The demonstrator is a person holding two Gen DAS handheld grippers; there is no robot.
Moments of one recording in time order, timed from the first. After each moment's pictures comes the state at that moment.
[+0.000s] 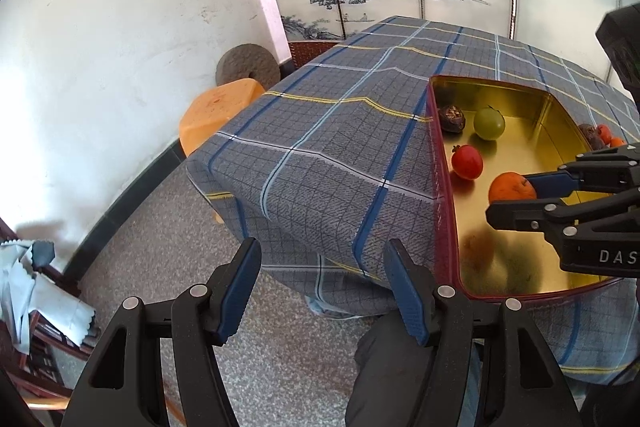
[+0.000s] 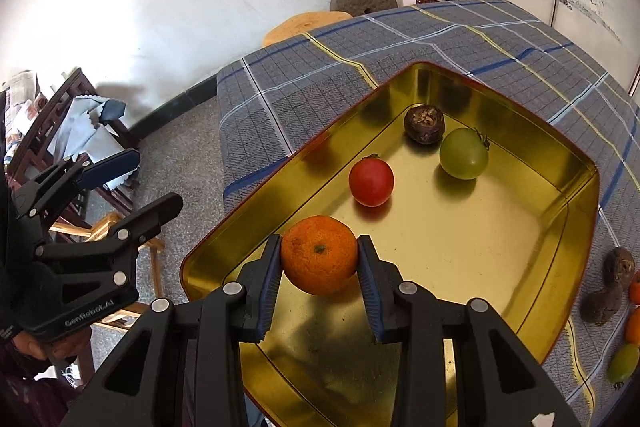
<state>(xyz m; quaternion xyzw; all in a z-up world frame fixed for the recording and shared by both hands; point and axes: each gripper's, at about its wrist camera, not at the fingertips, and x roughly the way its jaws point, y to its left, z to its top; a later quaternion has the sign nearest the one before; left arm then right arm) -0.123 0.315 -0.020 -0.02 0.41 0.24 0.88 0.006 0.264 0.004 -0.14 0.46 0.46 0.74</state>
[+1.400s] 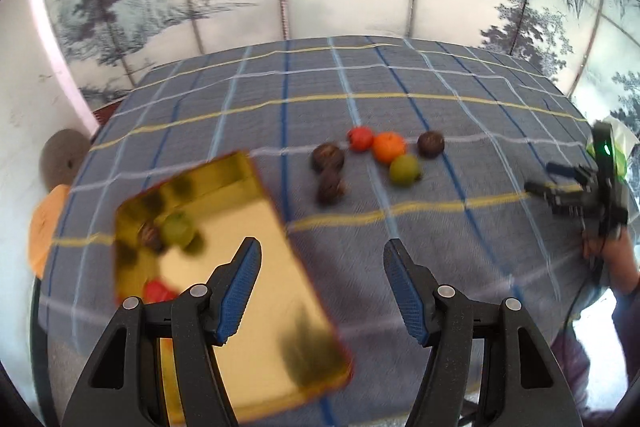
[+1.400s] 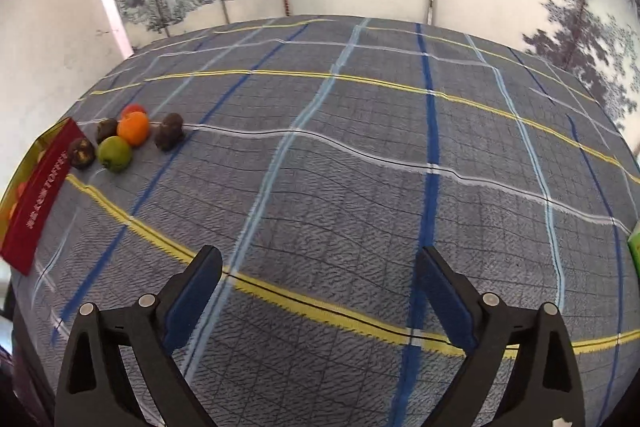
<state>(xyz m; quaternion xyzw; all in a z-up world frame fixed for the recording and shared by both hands) 0.006 0.124 0.041 0.06 0.44 -0.10 0.89 0.012 -0.174 -0.023 0.01 0.43 0.06 0.90</state>
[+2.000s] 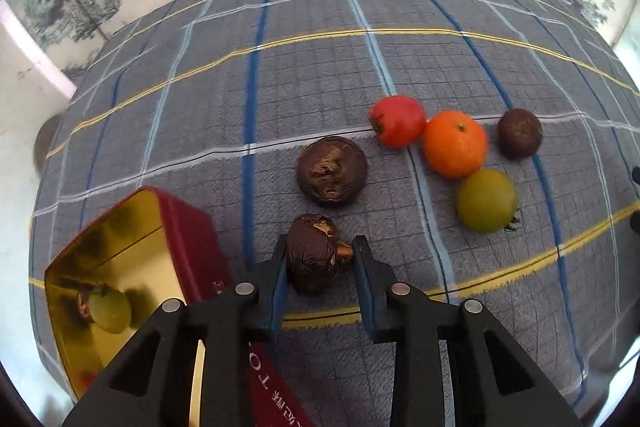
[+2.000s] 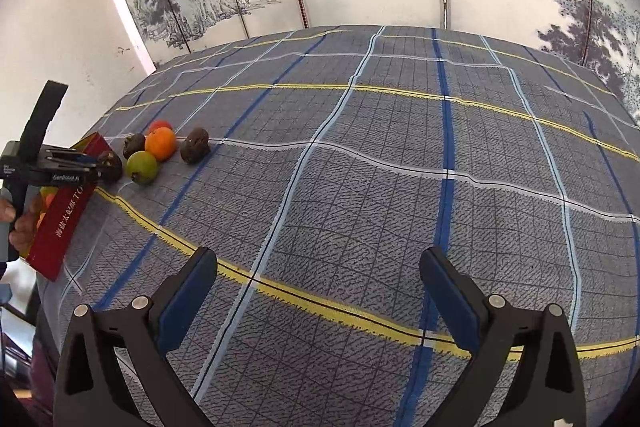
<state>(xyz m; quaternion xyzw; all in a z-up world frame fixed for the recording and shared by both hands) 0.129 0.087 -0.049 0.10 0.55 -0.07 0.83 0.007 -0.181 -0.021 0.05 0.42 0.10 0.90</state>
